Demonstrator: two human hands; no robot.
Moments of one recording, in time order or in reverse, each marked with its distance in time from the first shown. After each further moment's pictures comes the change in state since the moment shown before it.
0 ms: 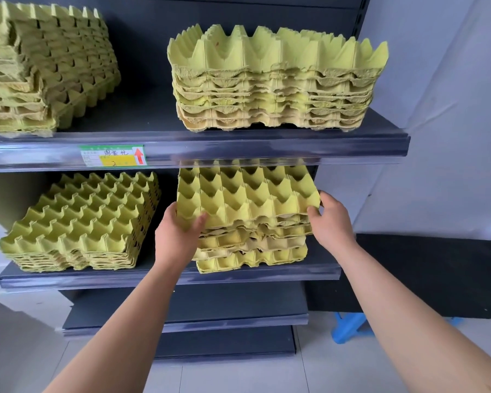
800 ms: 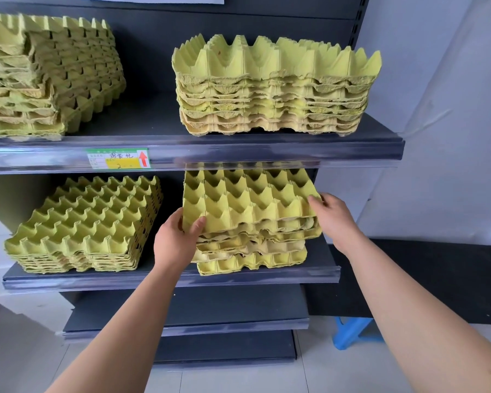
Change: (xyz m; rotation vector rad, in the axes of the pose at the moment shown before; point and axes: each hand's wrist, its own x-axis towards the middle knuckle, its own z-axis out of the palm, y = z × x) left_hand 0.004 -0.015 -0.007 0.036 -0.052 0.009; right_hand 0.002 -0.012 -0.018 0.321 -0.102 0.082
